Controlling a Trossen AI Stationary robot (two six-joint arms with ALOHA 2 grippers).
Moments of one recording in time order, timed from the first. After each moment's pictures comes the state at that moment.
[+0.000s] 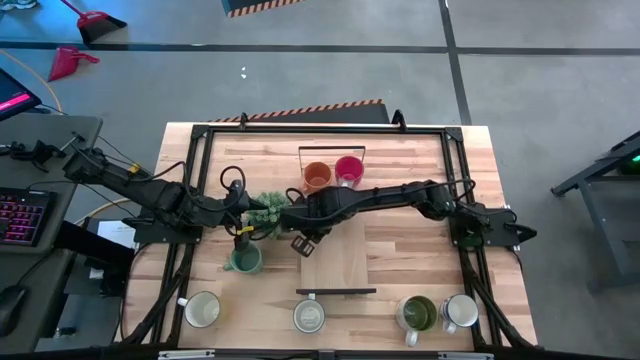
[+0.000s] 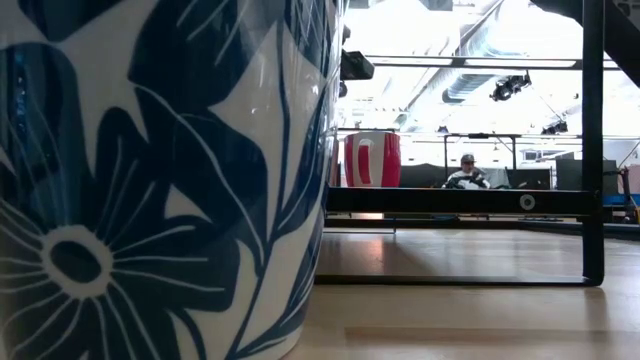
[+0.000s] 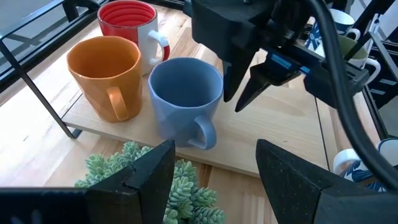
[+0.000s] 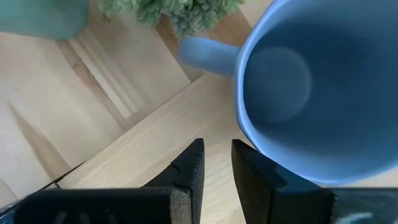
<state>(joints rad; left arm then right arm) -0.37 0.87 0.70 -0.40 -0.47 -0.42 0.13 2.32 2.34 -1.36 0.10 0.72</state>
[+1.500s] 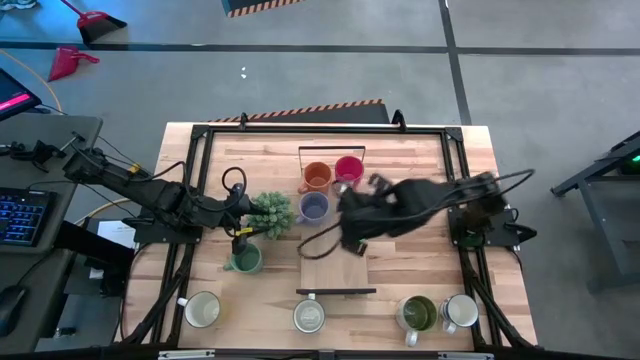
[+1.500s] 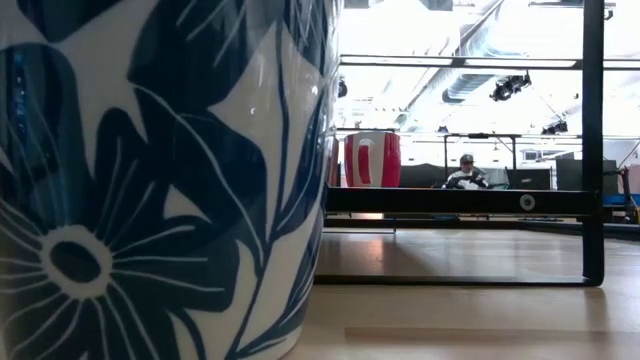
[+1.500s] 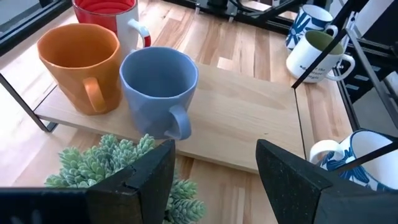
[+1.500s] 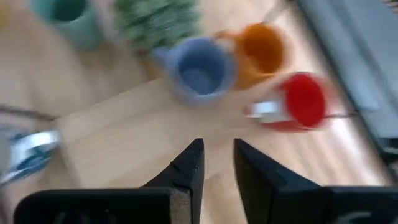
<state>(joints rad) -0.37 0.86 0.70 -0.40 -0.40 -0.45 0.31 1.87 2.22 -1.57 0.48 0.63</state>
